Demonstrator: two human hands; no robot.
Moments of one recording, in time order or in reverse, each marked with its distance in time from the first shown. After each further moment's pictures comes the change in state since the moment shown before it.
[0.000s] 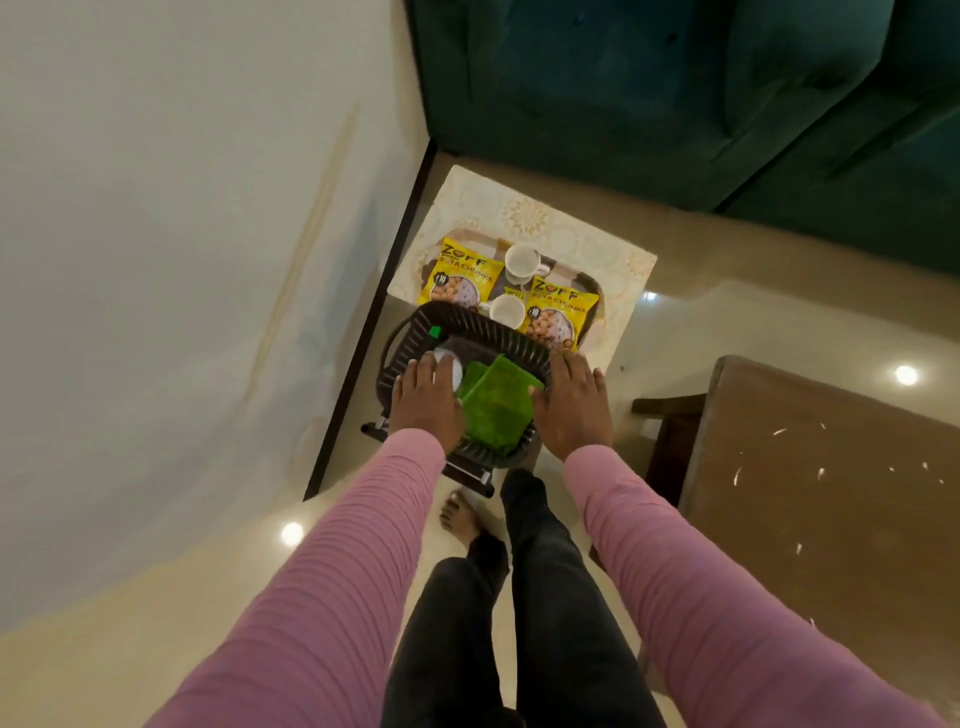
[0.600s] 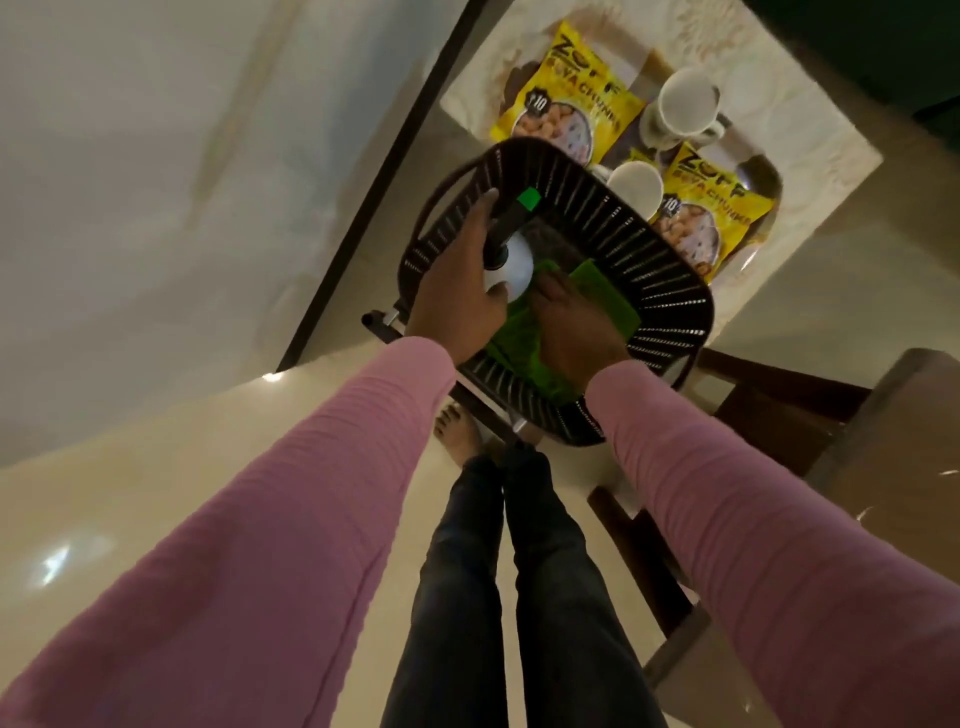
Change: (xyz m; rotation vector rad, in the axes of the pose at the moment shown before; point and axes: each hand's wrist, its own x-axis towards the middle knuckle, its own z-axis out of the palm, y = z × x) left_hand 0.087 -0.067 0.073 -0.729 0.067 -0.063; right_hand 0.106 -0.014 0.170 -0.379 -0.440 -0.502
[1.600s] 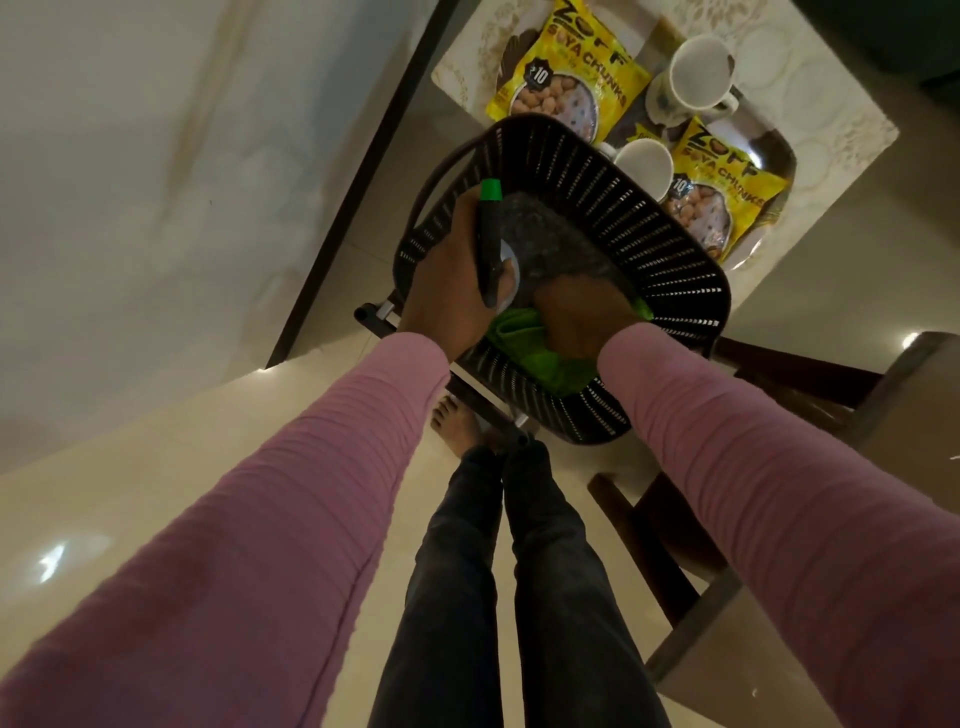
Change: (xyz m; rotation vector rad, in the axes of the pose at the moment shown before) left_hand 0.014 -0.021 0.005 0.017 0.043 0.110; right_hand 0.008 -0.003 -0.030 -0.120 -0.181 0.018
